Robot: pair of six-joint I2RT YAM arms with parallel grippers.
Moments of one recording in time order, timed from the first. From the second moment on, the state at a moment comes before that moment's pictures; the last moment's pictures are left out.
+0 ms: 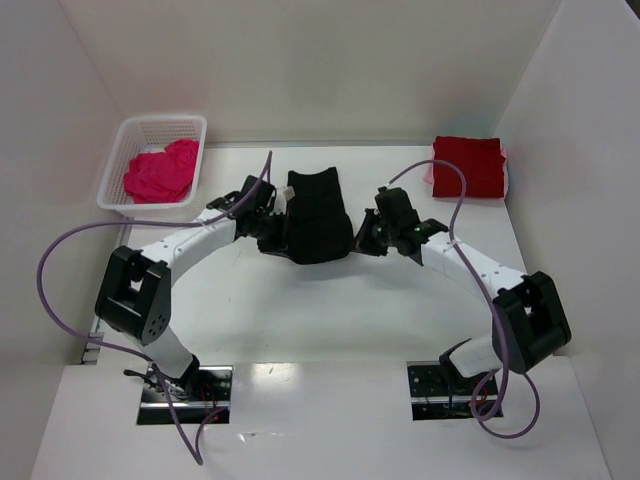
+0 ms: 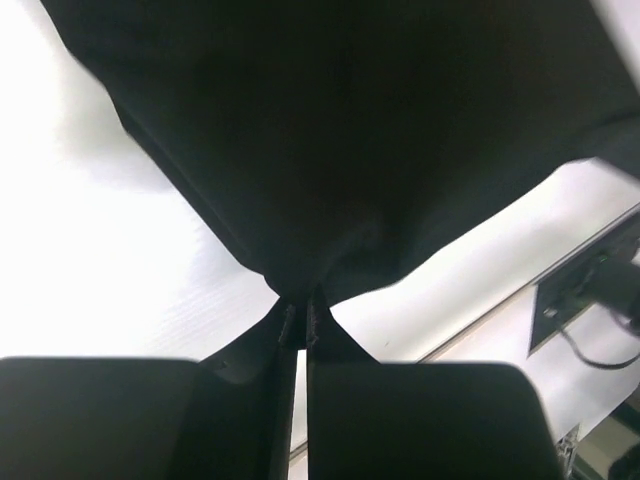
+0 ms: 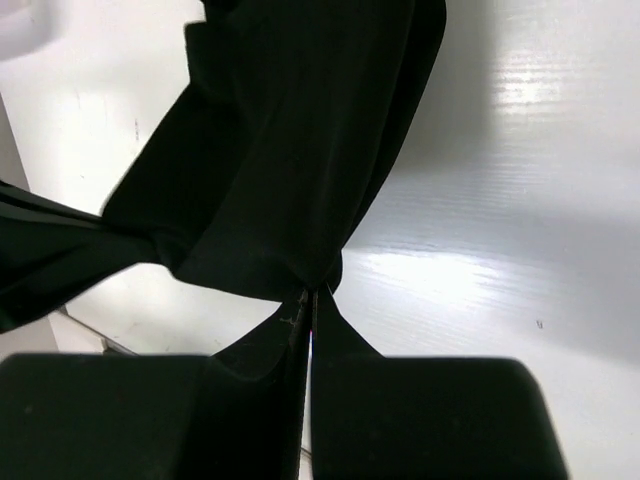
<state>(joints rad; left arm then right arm) -0.44 1.64 1.18 -0.57 0.39 -0.40 0.49 1.42 0.94 -0.32 -0.16 0.77</state>
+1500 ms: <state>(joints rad) -0.17 2.43 2.32 -0.60 0.42 -0.32 0.34 2.19 1.85 -0.25 -0.08 0.62</state>
